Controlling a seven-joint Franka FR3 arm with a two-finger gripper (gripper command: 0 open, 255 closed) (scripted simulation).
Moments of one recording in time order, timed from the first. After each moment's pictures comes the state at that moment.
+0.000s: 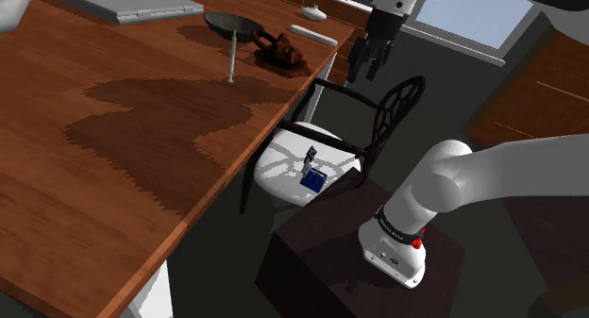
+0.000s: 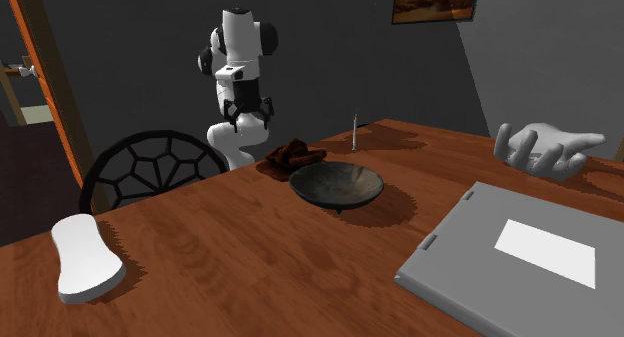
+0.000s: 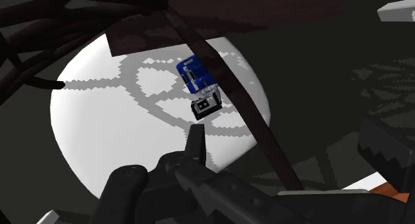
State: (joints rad) arm 0.02 -0.78 -0.03 -2.36 0.01 1.53 0.12
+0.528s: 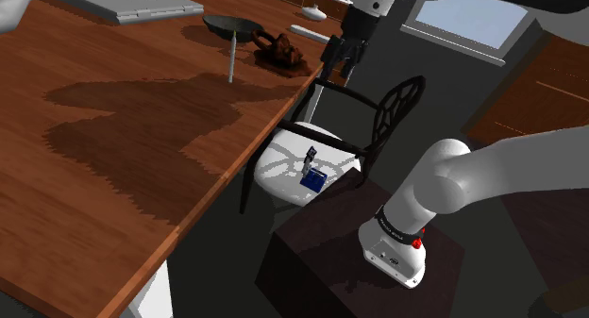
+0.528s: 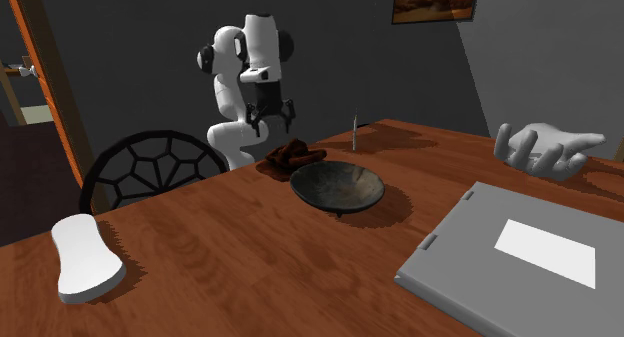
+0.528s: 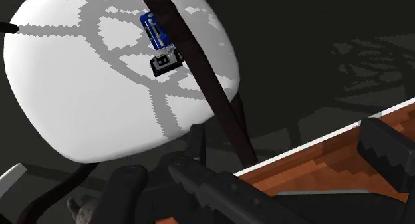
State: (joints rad) arm 0.08 -0.73 0.06 -2.38 0.06 1.72 0.14
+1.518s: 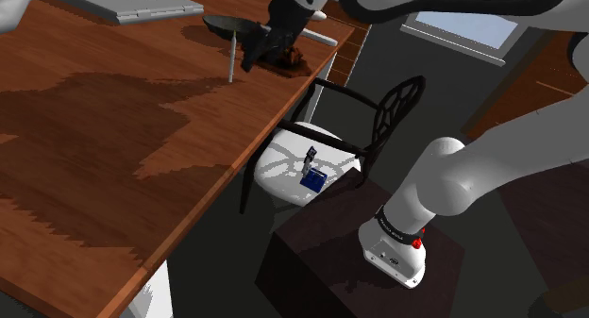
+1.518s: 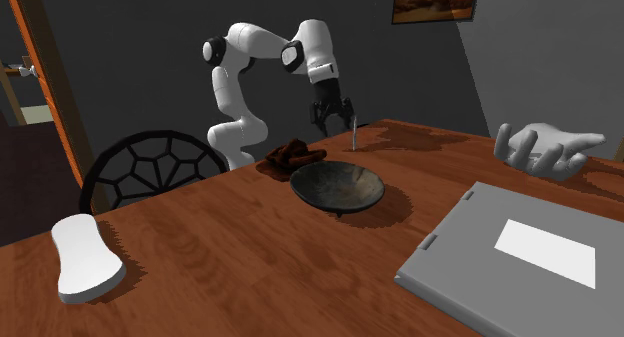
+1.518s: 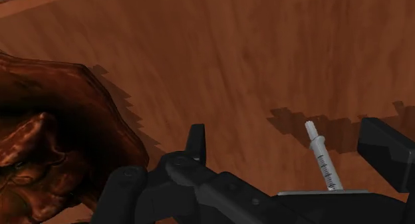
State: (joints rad) arm 0.18 -0.50 0.30 -2.28 0.07 2.17 0.24
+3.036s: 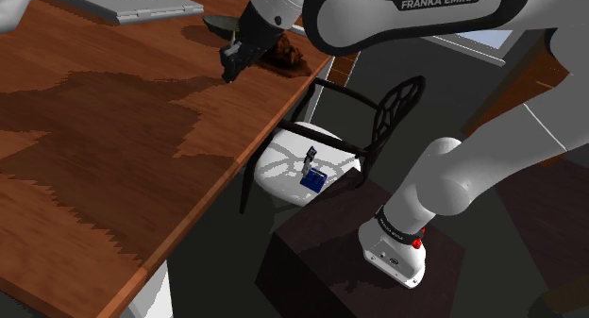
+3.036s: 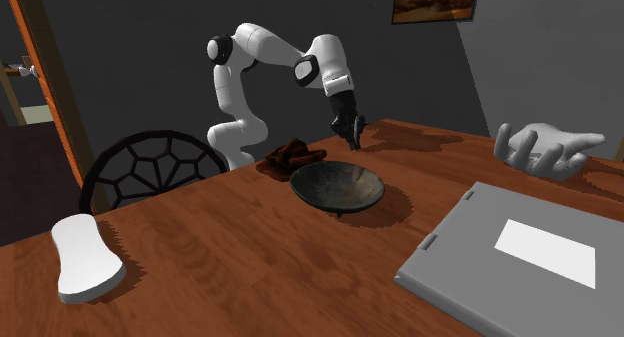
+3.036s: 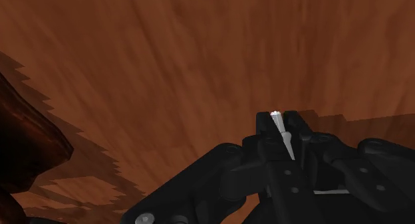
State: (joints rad) arm 0.17 -0.37 0.38 -2.27 0.01 2.36 0.29
